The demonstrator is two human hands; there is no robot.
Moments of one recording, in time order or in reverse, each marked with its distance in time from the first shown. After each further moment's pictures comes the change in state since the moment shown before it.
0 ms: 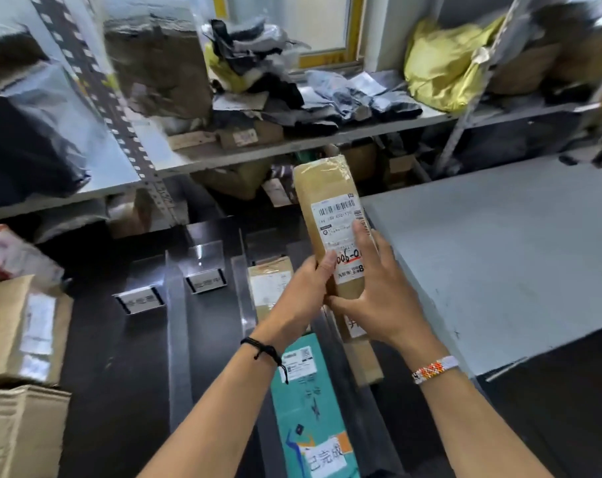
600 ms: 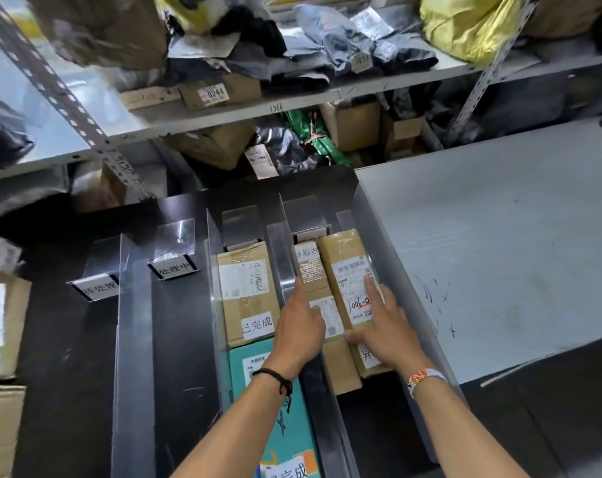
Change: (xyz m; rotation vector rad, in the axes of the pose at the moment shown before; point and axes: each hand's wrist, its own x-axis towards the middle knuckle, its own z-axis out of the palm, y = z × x) left_hand 0.048 -0.099 0.036 0.733 0.242 -0.125; right_hand 0.018 0.161 0.076 -0.029 -0.401 0.326
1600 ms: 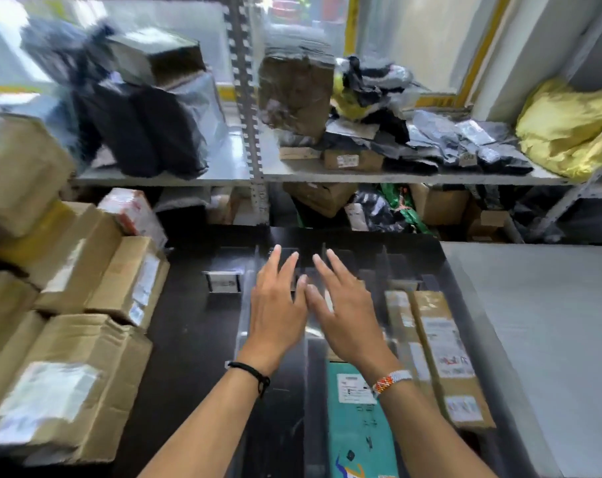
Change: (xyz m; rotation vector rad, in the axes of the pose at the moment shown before) left_hand -0.066 -0.074 -0.208 0.102 0.580 0.208; right_hand -0.077 -0.271 0.034 0.053 0.218 -0.663
